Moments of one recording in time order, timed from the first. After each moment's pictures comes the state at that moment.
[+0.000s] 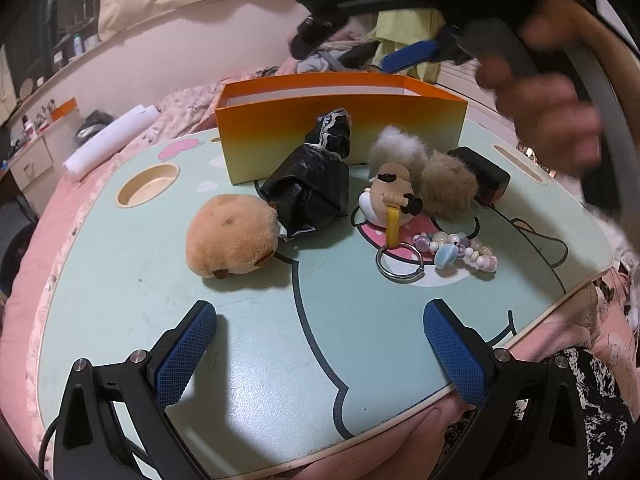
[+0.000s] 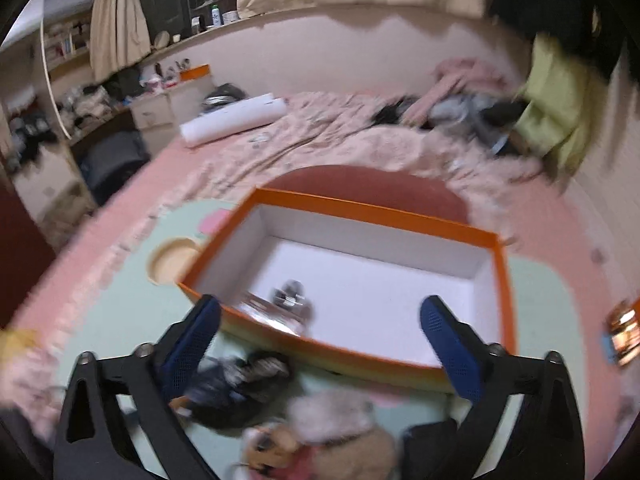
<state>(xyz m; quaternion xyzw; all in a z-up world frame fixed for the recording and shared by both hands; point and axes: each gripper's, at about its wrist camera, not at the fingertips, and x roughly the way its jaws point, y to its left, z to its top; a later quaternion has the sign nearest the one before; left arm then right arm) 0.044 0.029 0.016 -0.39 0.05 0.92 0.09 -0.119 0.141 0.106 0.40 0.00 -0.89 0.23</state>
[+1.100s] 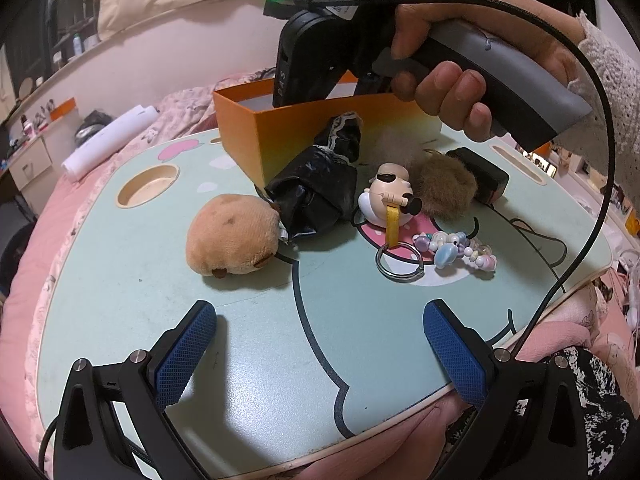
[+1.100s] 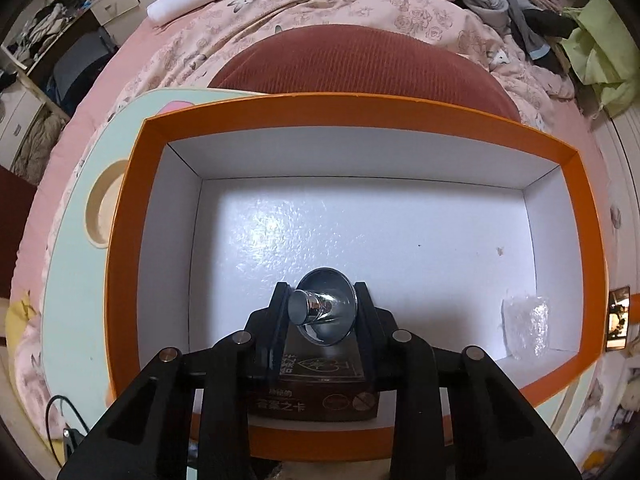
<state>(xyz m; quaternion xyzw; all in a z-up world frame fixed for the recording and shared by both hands) 0.041 0.030 0.016 -0.38 0.05 0.92 0.09 -0.189 0.096 0.043 0.59 0.10 -0.78 0.17</state>
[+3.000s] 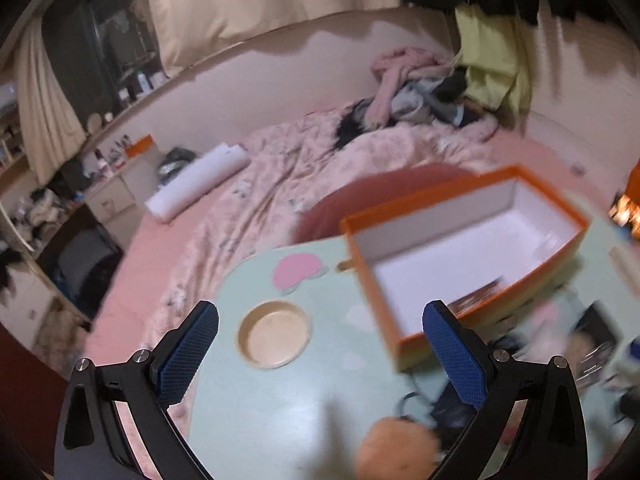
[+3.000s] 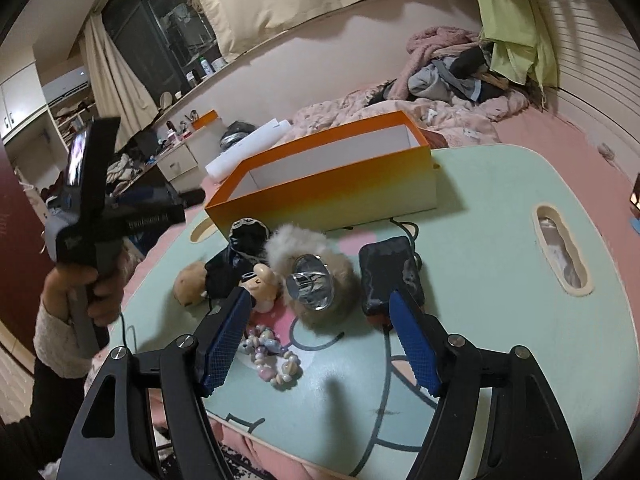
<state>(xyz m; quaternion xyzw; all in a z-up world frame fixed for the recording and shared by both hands) -0.079 0.002 0.117 -0.34 0.08 0.93 -0.04 -0.008 0.252 0.059 0.35 -0.12 -0.90 0.25</state>
